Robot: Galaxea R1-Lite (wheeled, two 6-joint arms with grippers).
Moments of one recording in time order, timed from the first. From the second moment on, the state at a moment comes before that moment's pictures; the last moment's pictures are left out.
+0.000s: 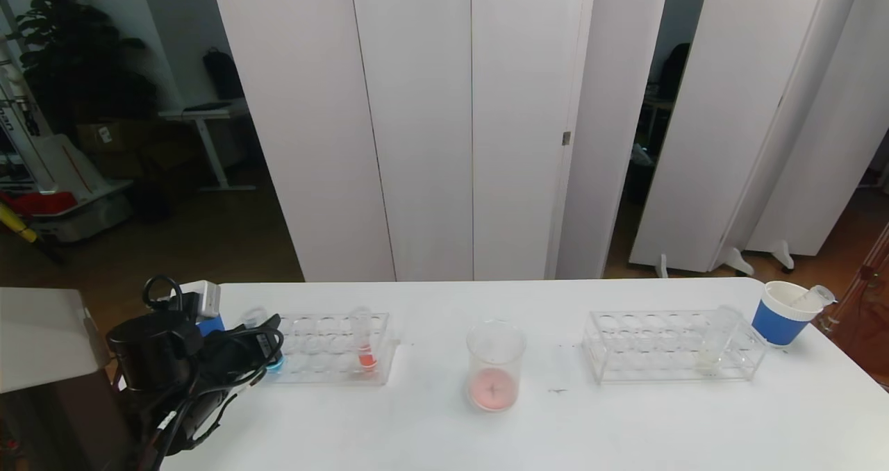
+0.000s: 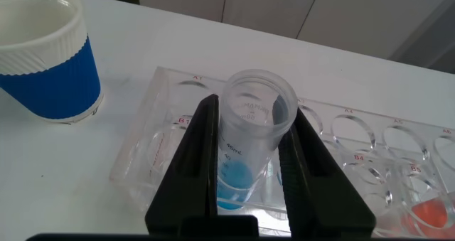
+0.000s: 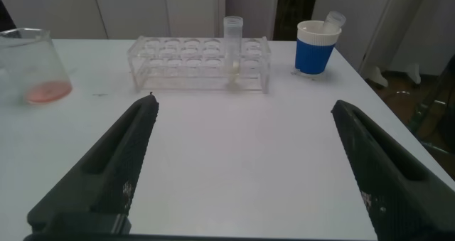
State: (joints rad) left arm -0.01 2.09 -0.29 -1.56 0.11 -0.19; right arm 0.00 0.00 0.00 -0.01 -0.01 0.02
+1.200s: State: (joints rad) left arm -0.01 1.97 -0.30 -1.56 0.10 -0.16; right arm 0.00 0.00 0.00 -0.01 -0.01 0.02
